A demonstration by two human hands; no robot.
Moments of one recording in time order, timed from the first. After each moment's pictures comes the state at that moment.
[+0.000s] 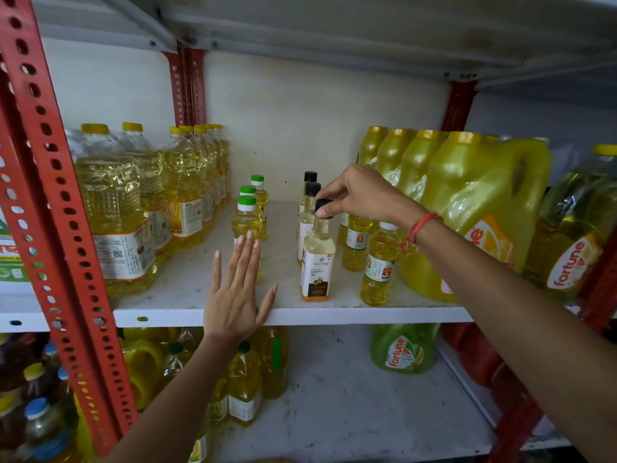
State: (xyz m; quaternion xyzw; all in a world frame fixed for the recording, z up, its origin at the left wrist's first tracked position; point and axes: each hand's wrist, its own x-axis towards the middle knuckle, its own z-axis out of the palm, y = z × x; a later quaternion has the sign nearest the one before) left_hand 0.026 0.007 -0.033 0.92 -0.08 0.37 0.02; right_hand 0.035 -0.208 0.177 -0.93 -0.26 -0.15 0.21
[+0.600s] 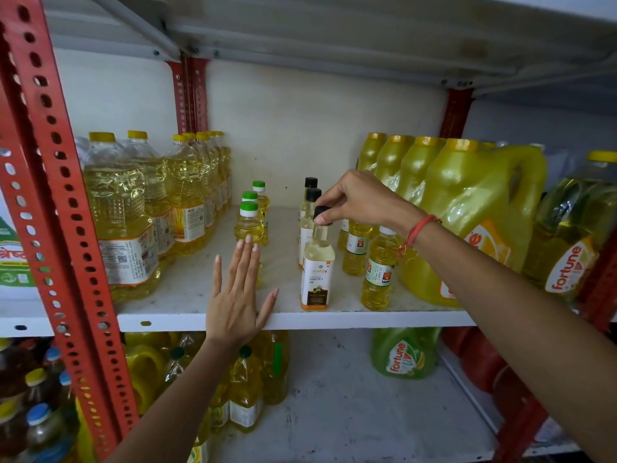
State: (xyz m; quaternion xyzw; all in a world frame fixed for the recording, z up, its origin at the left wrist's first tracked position) left_hand 0.023 0.008 -0.034 0.92 -0.08 0.37 0.05; right_hand 0.027 -0.205 0.178 -0.94 -0.25 -0.14 0.20
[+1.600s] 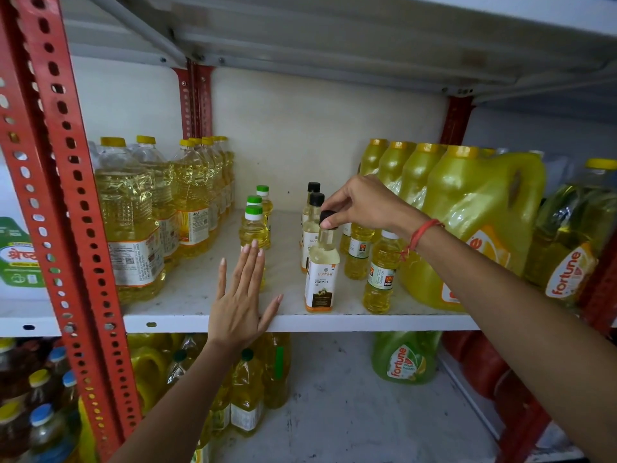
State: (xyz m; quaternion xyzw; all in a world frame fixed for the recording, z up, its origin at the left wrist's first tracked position) left_hand 0.023 0.013 -0.036 0.93 -0.10 0.36 0.02; right_hand 0.025 -0.205 0.180 -0.94 -0.24 -0.15 0.19
